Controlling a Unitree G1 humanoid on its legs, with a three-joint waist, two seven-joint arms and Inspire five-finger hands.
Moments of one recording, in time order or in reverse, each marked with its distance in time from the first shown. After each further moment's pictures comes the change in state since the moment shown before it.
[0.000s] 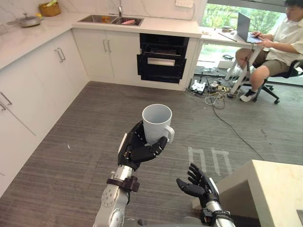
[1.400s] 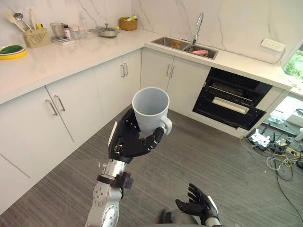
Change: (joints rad) left arm 0.005 0.017 0.030 -0.176 -0.020 -0.040 -0.052; right arm 0.050 -0.038 0.039 0.115 -0.085 0.061 -0.129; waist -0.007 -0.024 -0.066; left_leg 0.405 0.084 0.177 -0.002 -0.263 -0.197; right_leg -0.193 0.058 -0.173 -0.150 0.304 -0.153
